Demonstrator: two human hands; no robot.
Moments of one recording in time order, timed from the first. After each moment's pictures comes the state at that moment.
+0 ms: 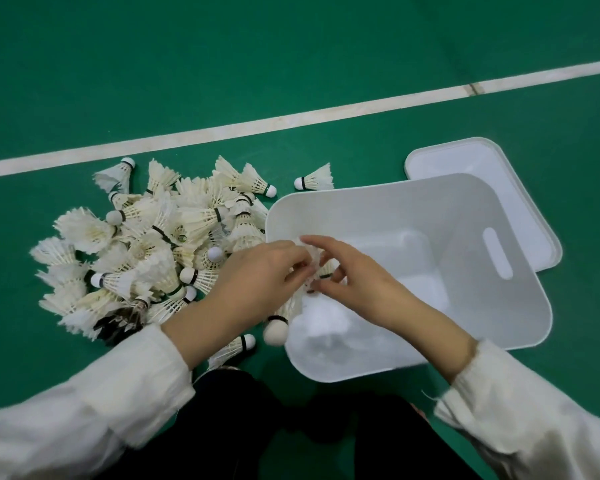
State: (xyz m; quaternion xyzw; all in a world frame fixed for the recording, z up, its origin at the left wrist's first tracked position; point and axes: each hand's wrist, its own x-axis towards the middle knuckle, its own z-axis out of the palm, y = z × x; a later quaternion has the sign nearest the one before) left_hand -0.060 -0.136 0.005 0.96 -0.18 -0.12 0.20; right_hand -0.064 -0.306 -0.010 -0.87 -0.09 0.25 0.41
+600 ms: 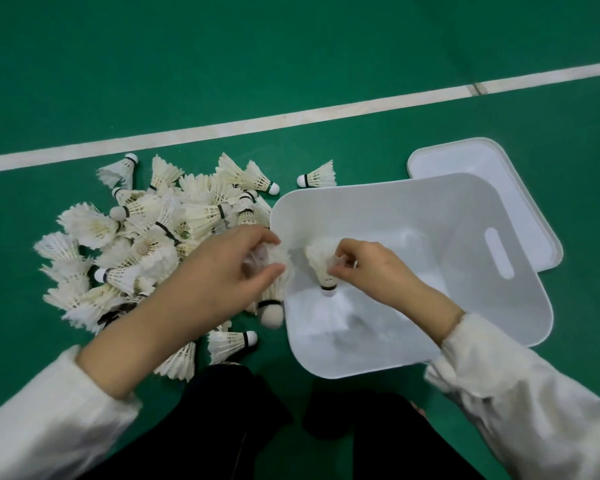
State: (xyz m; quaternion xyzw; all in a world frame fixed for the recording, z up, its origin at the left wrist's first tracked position) left_hand -0.074 -0.095 0.041 0.93 -0.14 -0.13 0.32; right_hand -0.044 -0.321 -0.035 -0.93 -0.05 0.25 0.26
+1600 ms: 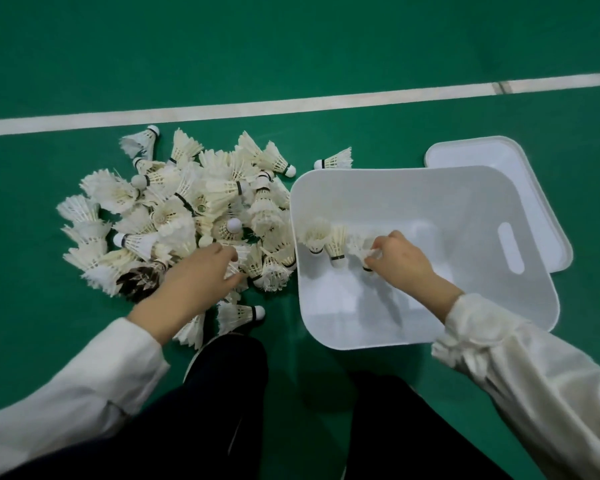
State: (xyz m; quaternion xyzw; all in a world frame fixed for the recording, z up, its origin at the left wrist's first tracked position) left_hand -0.090 -0.039 -0.066 0.96 -0.05 -0.25 0.10; right_hand -0.043 -0.340 -0.068 -0.95 0.04 0.28 0.14
